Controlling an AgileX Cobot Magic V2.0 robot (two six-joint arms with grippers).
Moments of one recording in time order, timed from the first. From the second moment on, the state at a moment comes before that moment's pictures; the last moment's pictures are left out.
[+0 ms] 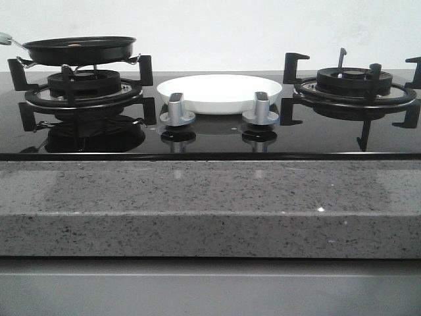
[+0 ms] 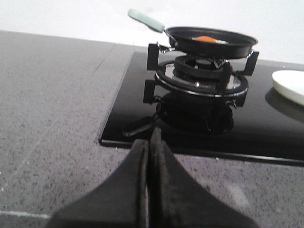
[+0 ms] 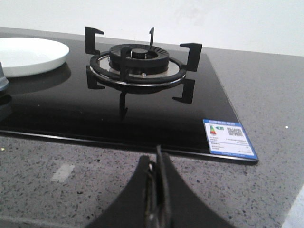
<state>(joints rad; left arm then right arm) -0.01 -0.01 0.01 -0.18 0.14 0.07 0.01 -0.01 0.03 0.03 0.12 -0.05</state>
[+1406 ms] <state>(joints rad) -0.01 0.44 -0.48 -0.08 0.26 0.07 0.01 0.37 -0.50 -0.03 0.37 -0.05</state>
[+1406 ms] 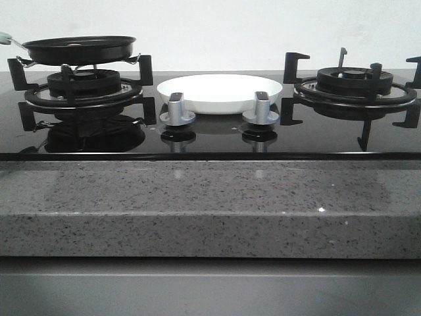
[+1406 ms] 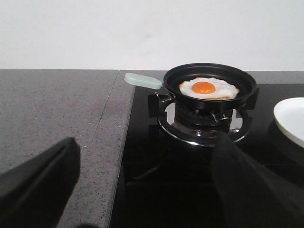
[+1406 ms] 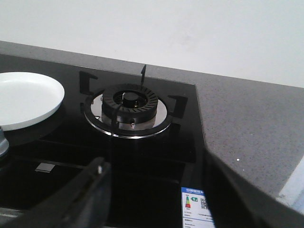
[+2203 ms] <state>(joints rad) -0.01 0.44 -0.48 -0.08 0.26 0.07 0.11 0.99 -1.01 0.04 0.55 -0.06</state>
